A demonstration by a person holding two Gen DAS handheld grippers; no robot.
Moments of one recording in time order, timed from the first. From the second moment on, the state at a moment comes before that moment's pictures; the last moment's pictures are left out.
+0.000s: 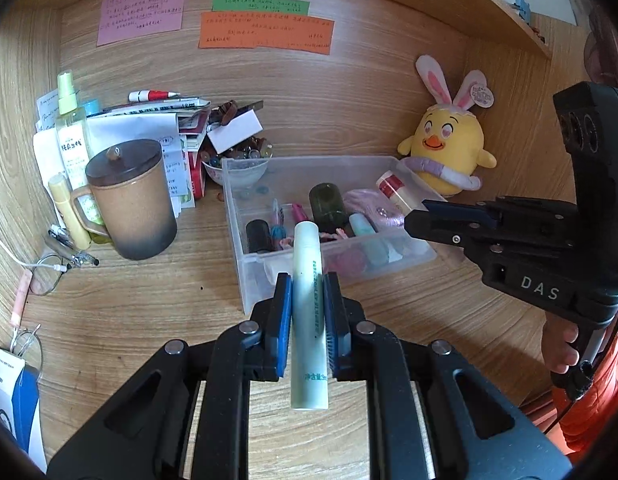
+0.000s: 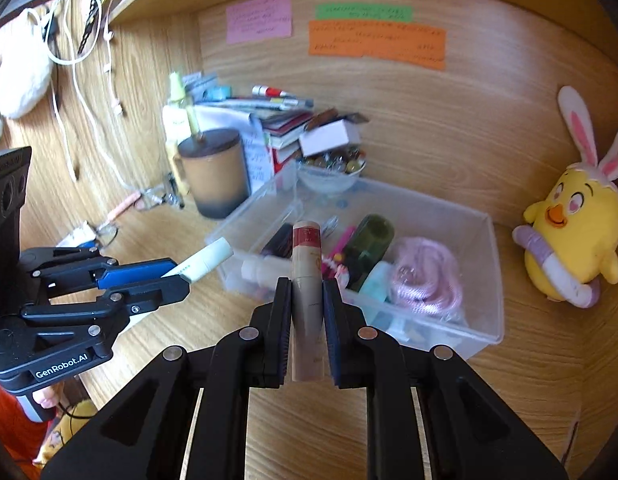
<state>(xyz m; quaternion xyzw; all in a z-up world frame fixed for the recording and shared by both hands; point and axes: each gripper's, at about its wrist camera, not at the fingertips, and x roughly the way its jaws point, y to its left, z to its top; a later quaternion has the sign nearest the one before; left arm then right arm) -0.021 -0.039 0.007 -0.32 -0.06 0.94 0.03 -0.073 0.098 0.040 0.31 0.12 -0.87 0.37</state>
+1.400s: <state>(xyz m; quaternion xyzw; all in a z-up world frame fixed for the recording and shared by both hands) -0.073 -0.036 0.010 -0.34 -0.06 0.94 0.02 -0.117 0.101 0.028 0.34 0.10 -0.87 0.35</state>
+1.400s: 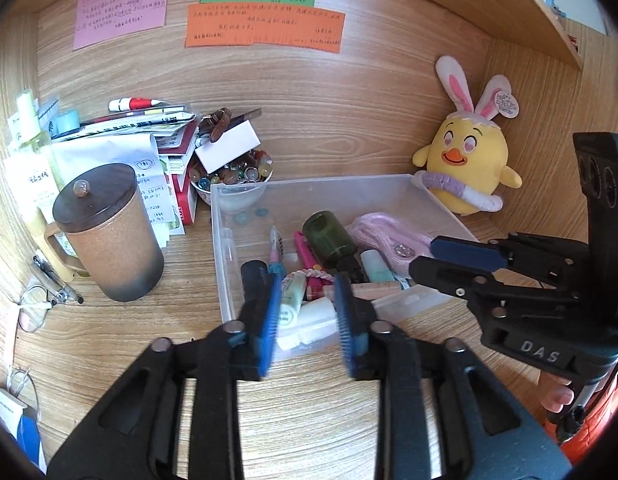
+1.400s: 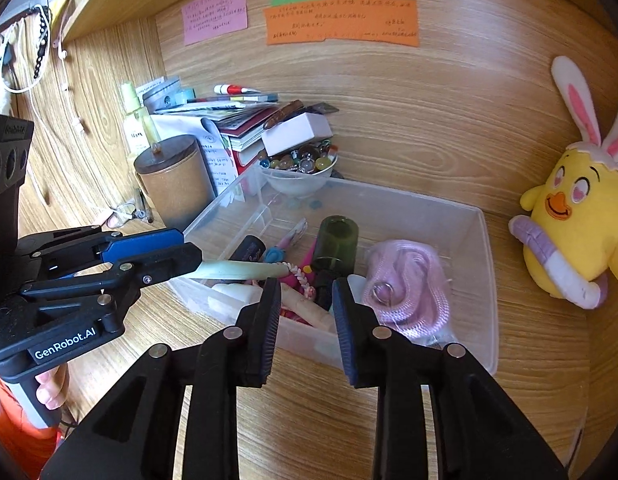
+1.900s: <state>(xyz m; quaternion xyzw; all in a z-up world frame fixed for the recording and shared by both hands) -0.046 -0.027 0.010 -0.30 -0.05 0.95 0.00 -0.096 0.131 0.032 0.30 0.09 -0.89 0.32</state>
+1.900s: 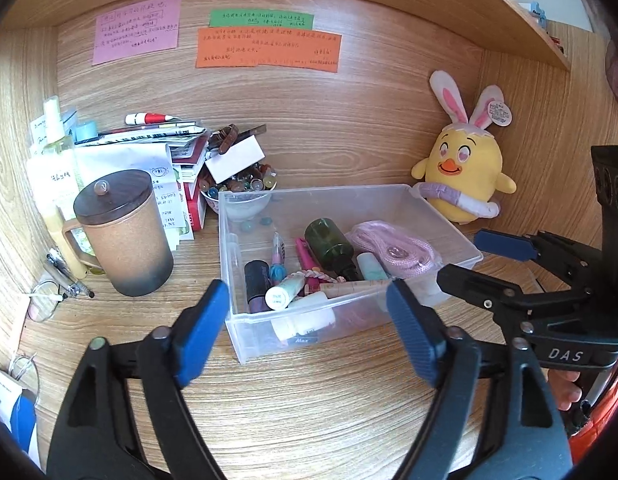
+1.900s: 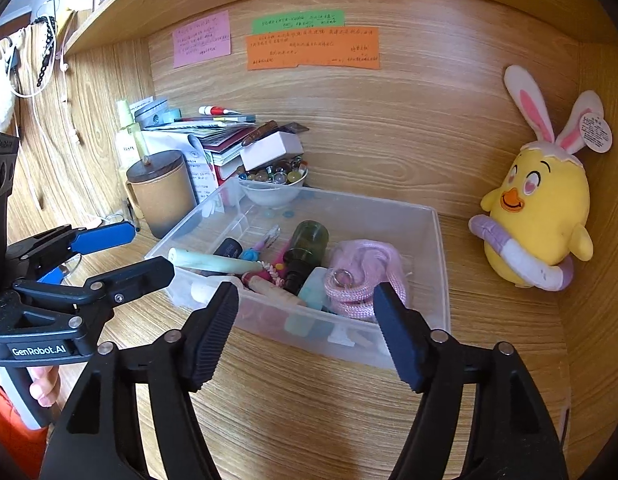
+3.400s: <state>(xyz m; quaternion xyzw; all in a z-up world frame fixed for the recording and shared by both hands) -0.031 -0.014 0.000 -0.30 -0.06 0.95 0.00 -0.080 0.150 0.019 0.31 0.07 -0.89 0.32</state>
